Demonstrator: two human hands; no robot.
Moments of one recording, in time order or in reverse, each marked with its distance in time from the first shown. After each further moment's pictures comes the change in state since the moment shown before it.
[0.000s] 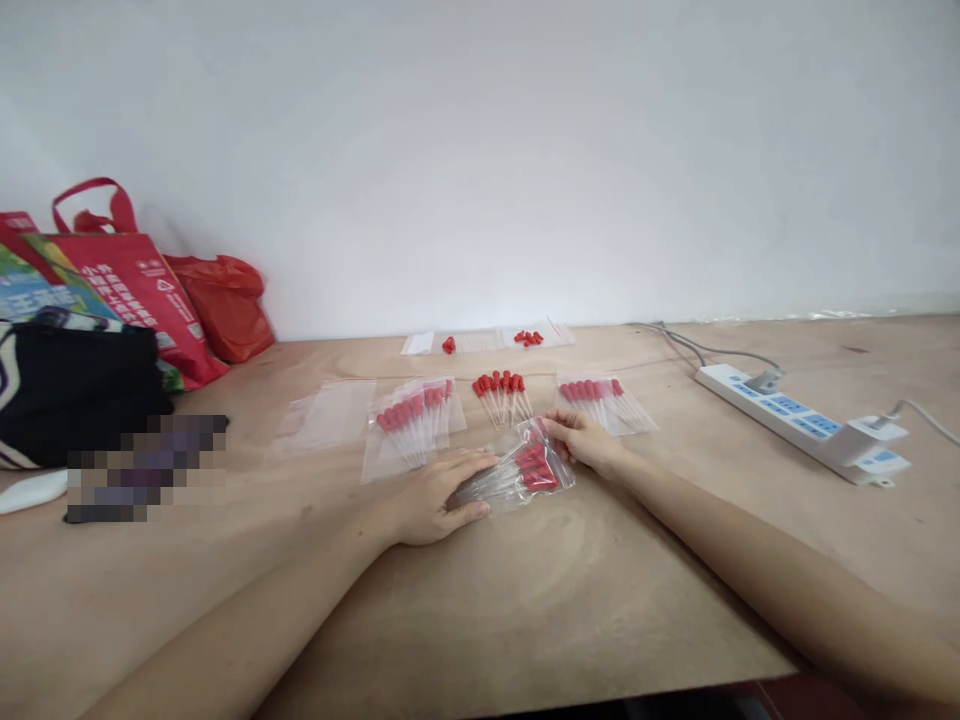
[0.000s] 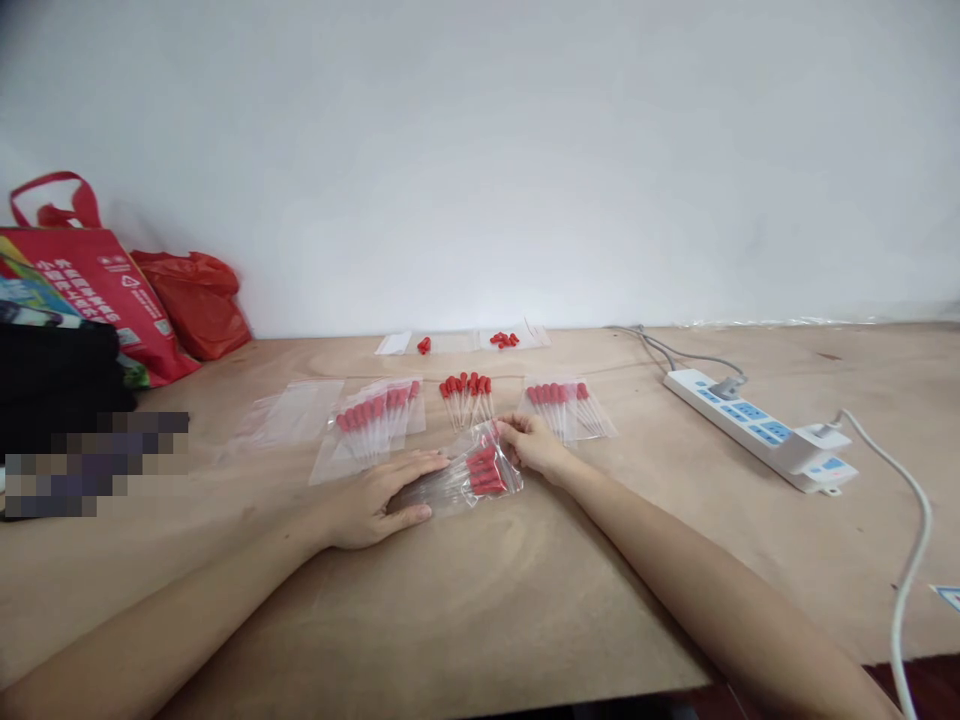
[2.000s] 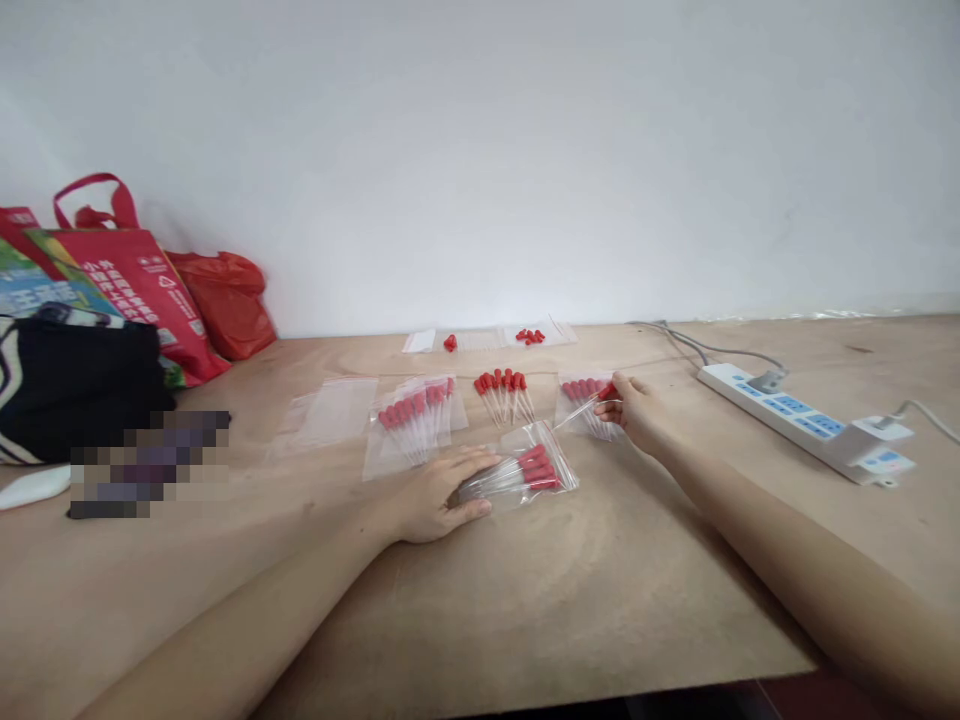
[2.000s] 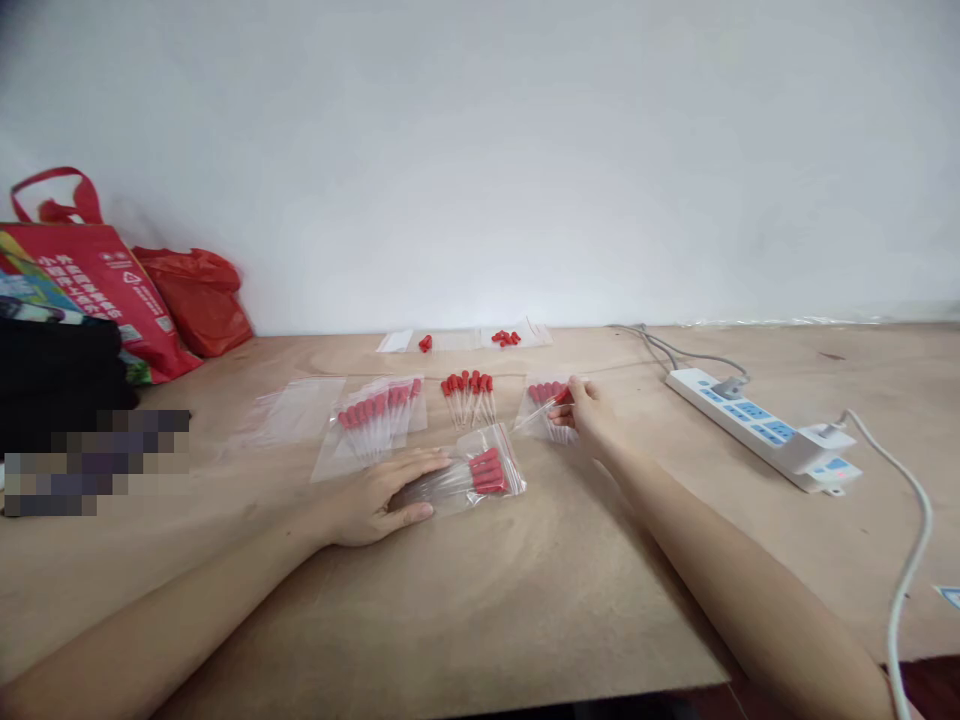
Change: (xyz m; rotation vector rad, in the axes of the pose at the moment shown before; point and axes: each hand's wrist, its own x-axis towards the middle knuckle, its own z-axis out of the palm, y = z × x) left_hand 0.000 -0.001 0.001 0.042 -0.017 0.001; right_hand 0.007 -0.010 -0.053 0.316 0.479 -0.084
